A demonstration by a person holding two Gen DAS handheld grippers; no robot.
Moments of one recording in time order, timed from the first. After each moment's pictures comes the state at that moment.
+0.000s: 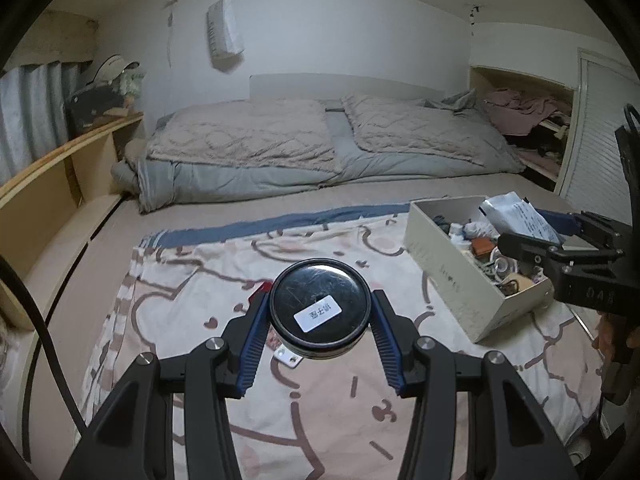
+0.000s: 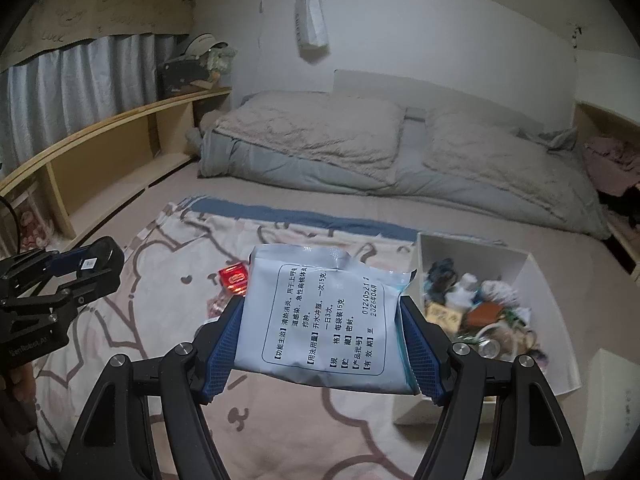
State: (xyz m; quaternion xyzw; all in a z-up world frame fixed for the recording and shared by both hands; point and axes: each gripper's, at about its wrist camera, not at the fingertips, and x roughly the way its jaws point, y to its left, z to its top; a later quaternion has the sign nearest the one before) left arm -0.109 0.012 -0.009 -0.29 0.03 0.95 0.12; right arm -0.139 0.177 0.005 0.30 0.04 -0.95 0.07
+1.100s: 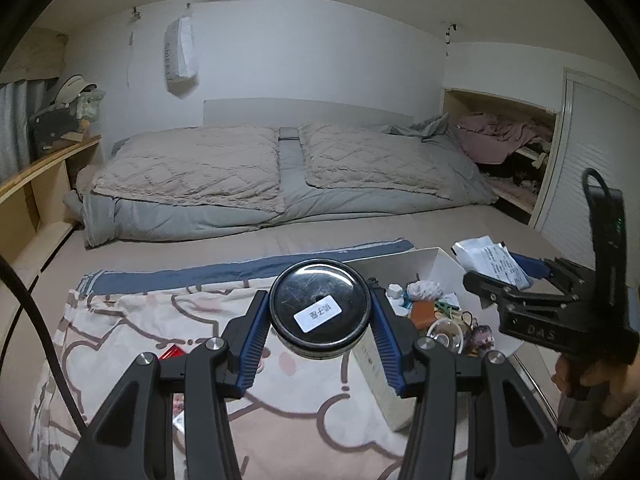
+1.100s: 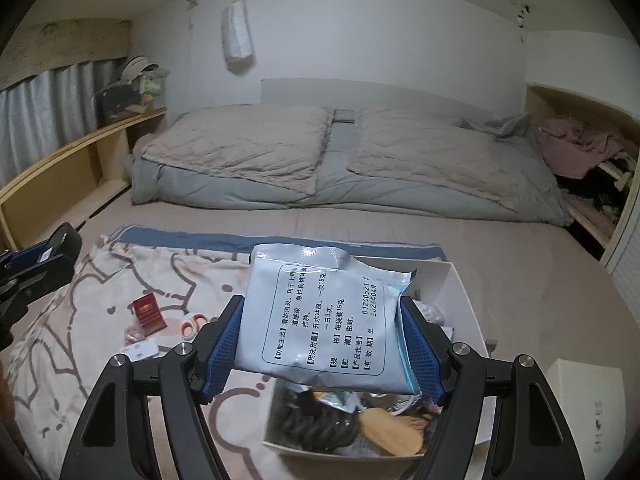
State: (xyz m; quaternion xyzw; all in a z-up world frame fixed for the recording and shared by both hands) left arm -0.173 0.150 0.034 -0.26 0.00 0.95 0.16; right arm -0.188 0.319 0.009 0.30 0.01 -0.95 0.00
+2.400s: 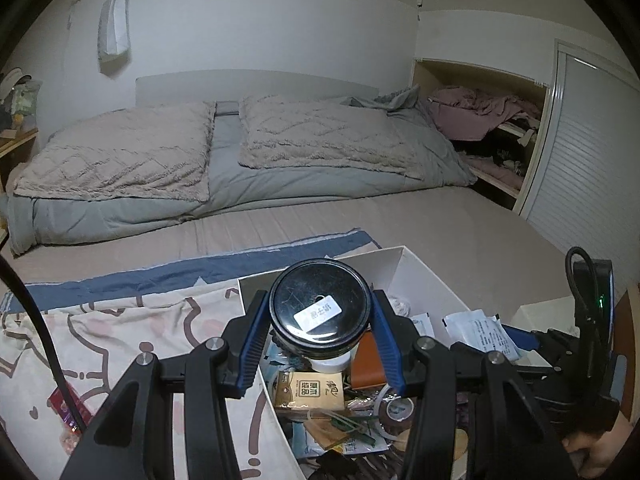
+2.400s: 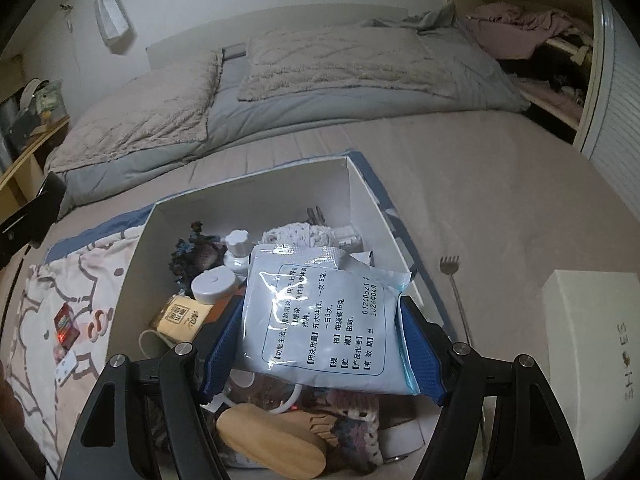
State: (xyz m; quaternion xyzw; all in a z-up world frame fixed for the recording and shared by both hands) left arm -0.277 0.293 -0.025 -0.29 0.00 0.93 0.22; right arm -0.242 0.447 -0.093 0.41 -0.09 -0.90 -0.09
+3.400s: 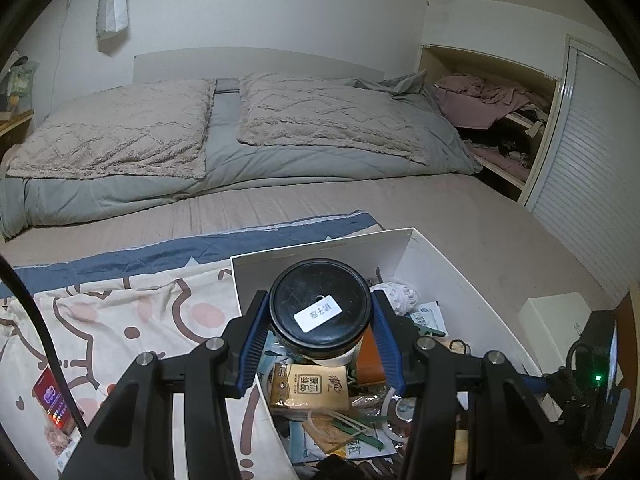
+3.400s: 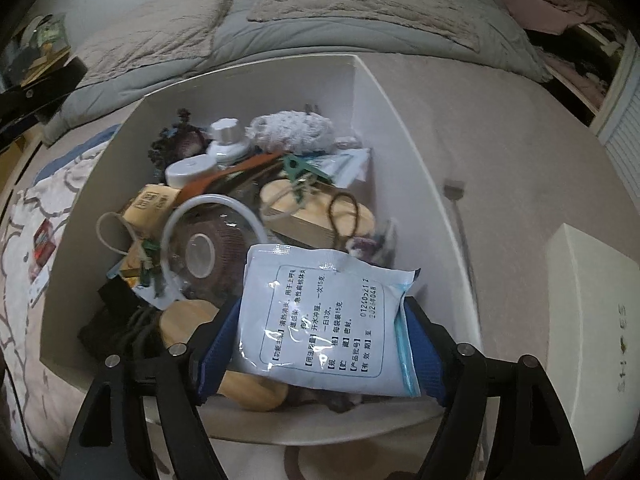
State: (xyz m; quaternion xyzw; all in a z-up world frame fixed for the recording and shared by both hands) left arm -0.296 0.299 -0.051 -0.32 -0.01 0.92 0.22; right arm -0.213 0.450 -0.137 0.50 -0.05 -0.86 -0.08
